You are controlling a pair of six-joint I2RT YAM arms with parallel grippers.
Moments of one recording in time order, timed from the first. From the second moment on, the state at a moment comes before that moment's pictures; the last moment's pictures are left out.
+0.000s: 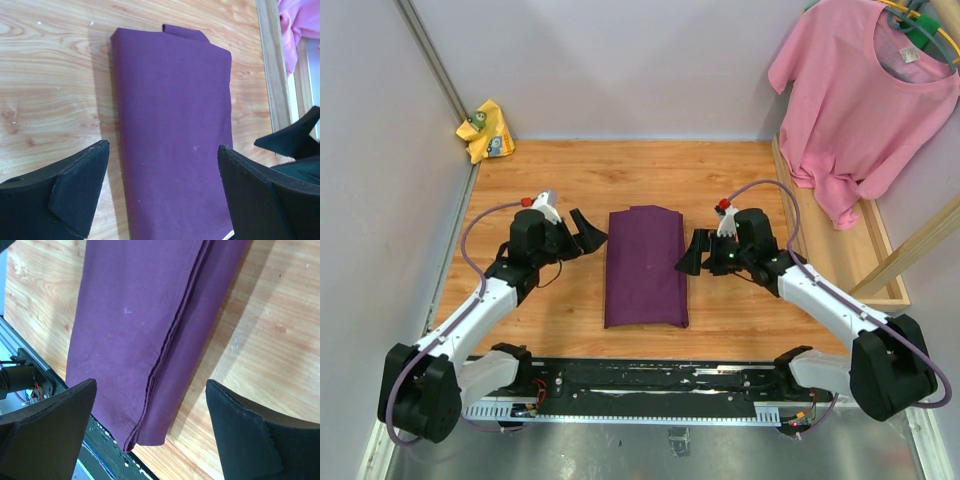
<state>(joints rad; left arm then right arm) -0.29 1.05 0.59 0.01 0.22 -0.64 0.45 1.20 0.69 -0.16 -0.43 0.45</state>
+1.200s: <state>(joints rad) -0.55 1.27 0.51 0.08 0.08 -0.75 0.65 1.33 0.62 -0.07 -0.32 0.51</state>
